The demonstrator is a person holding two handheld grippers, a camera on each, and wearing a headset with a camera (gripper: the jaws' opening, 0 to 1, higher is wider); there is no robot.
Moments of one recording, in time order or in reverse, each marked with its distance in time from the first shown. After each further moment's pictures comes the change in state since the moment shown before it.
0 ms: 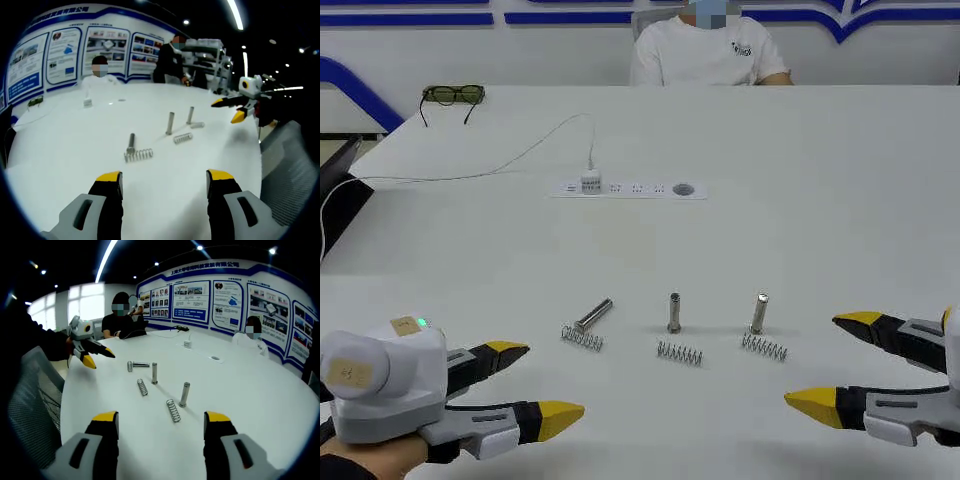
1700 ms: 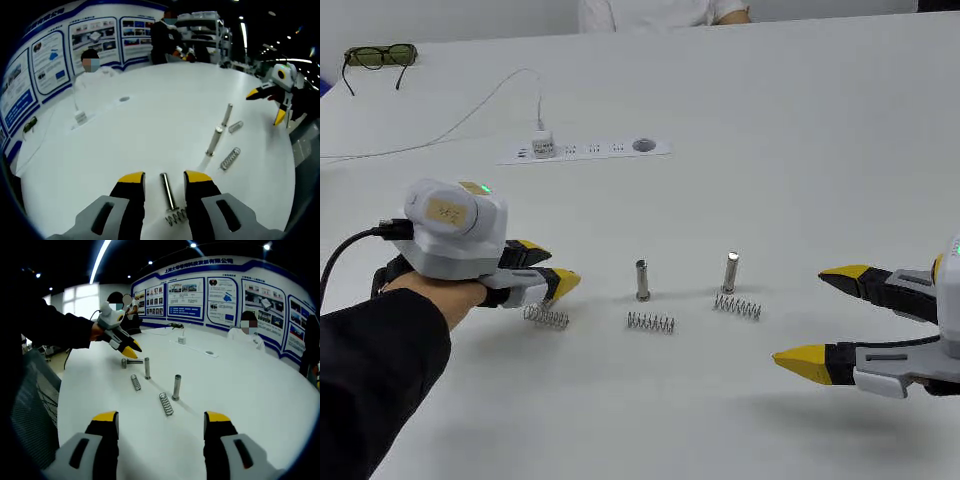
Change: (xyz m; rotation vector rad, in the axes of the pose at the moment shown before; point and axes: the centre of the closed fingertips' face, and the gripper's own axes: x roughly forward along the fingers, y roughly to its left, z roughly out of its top) left arm 0.100 0.063 0.053 0.167 0.211 0.068; right arm -0.005 -0.015 -0.013 0.040 0.014 -0.028
